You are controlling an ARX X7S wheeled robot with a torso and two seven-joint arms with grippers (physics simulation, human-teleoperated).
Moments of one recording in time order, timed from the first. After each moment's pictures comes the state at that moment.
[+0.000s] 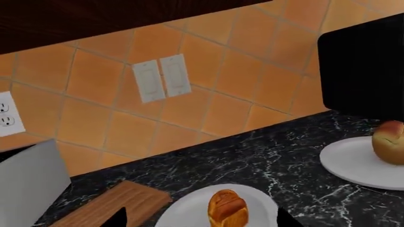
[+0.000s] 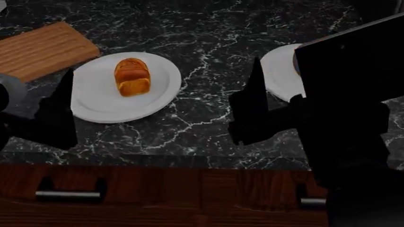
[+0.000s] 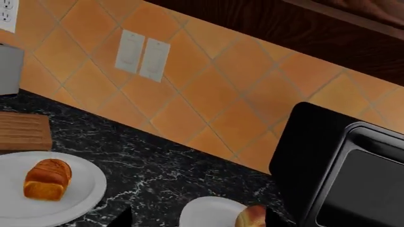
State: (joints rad) left arm -0.80 -0.24 0.06 0.80 -0.24 -1.41 0.02; right arm 0.91 0.35 -0.08 -0.81 0.26 1.50 -0.04
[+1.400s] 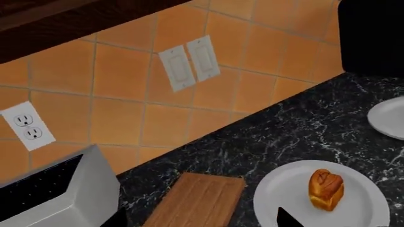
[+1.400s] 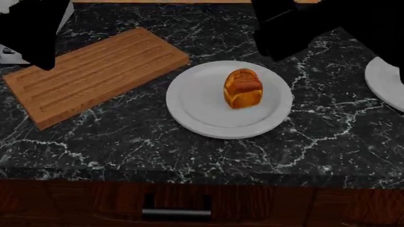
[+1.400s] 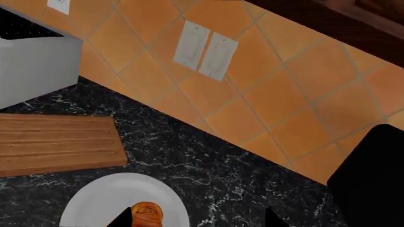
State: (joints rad) left arm -1.54 -0.50 0.28 0.21 -1.32 -1.53 -0.57; right arm 1.69 0.66 -0.45 -0.11 1.41 1.51 0.57
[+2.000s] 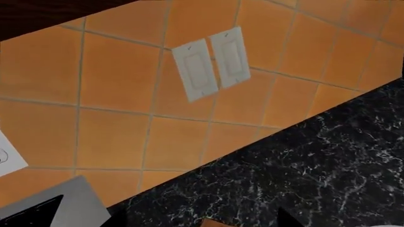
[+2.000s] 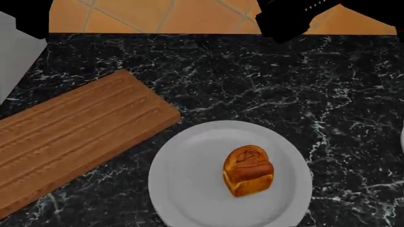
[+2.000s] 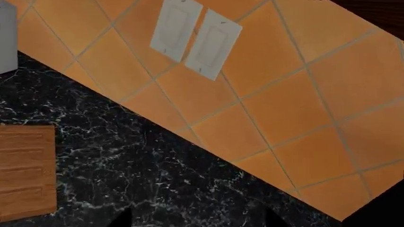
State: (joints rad) left arm -1.70 -0.53 0.47 0.00 -1.32 -1.42 -0.49; right arm 1.90 0.65 -0.81 0.10 1.28 1.40 0.32
